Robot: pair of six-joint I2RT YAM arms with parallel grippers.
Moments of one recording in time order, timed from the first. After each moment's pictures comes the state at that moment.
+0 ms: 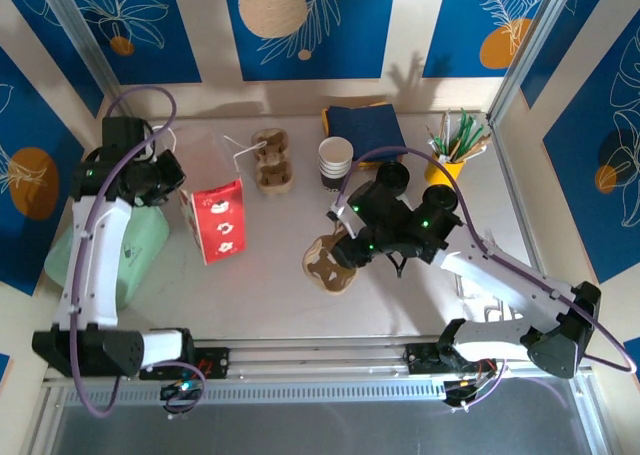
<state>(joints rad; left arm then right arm) 0.02 1.24 1.51 -1.15 0.12 -0.58 0.88 1.21 1.21 -0.98 -0.09 0.15</state>
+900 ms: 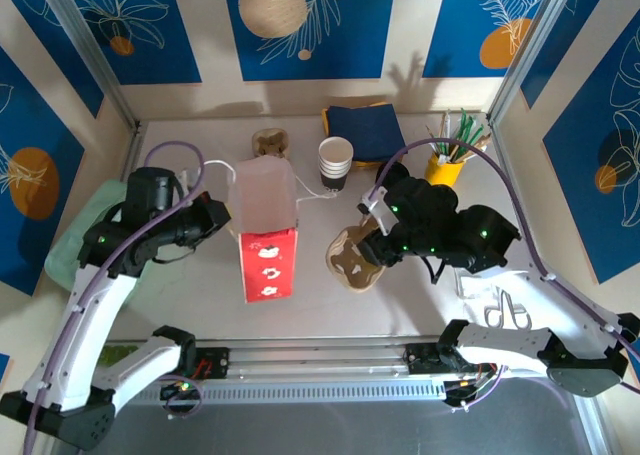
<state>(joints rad) -0.35 0.93 1.21 -1.00 0.34 -0.84 0.89 1.06 1.38 -1.21 0.02 0.16</state>
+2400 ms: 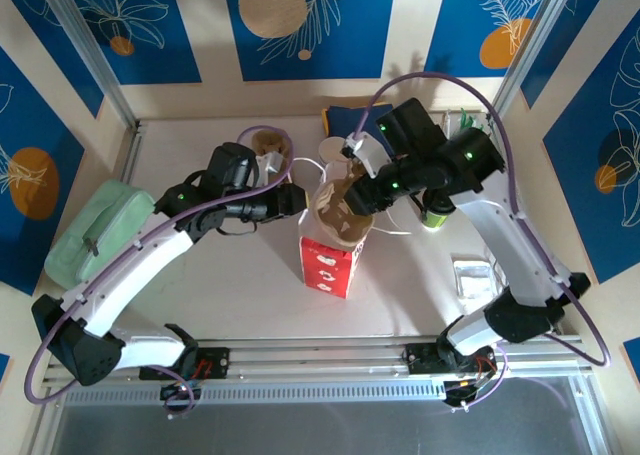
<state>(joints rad) -0.65 1.26 1.30 -0.73 0.38 -0.75 0.68 1.51 2.01 -1.50 -0.23 -0.06</state>
